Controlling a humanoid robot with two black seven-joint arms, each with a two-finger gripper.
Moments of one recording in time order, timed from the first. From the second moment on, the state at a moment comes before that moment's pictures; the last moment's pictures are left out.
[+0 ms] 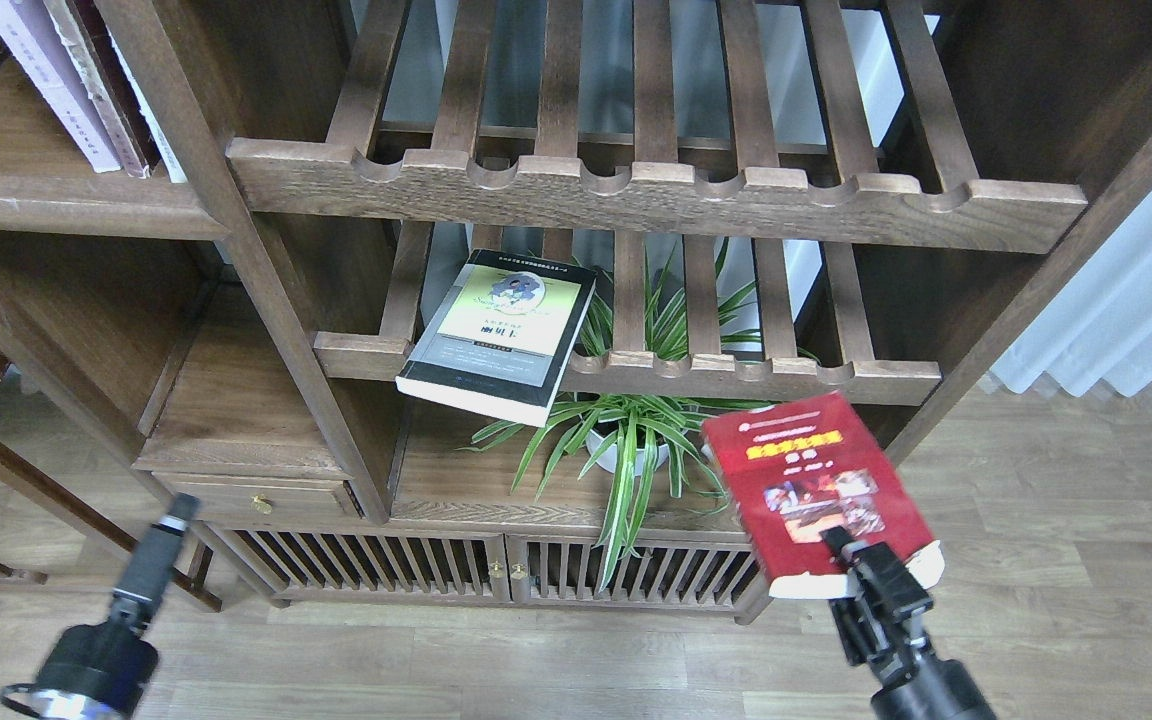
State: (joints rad) left arm 0.31 0.13 -1.22 -1.22 0.10 -0.49 -0.04; right arm -0.53 -0.24 1.12 1.45 0.23 0.58 0.00
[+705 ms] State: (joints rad) left arm 0.26 0.00 -0.85 -1.22 -0.08 -0.49 -0.04; right arm -0.42 -0.10 0.86 1.33 0.16 0.58 -0.13
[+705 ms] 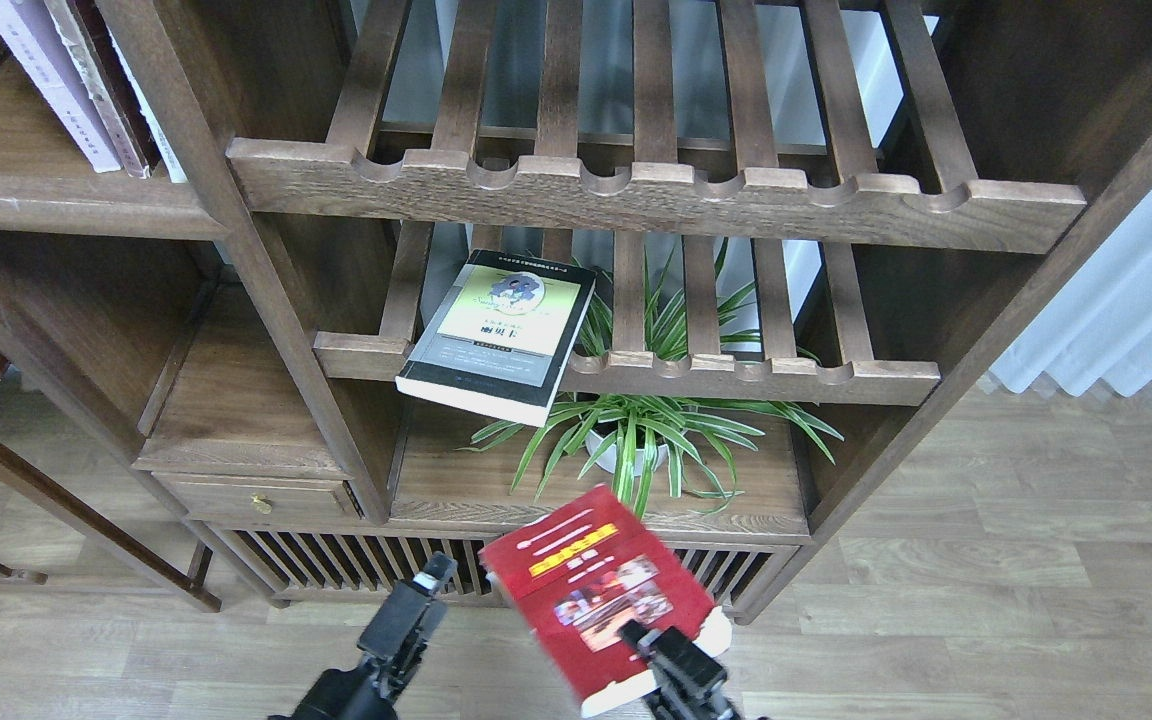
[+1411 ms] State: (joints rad) left arm 0.21 0.00 -0.71 -1.18 -0.23 -0.49 -0.07; right arm -0.48 -0.07 0.85 1.33 0.09 0.58 -0.14
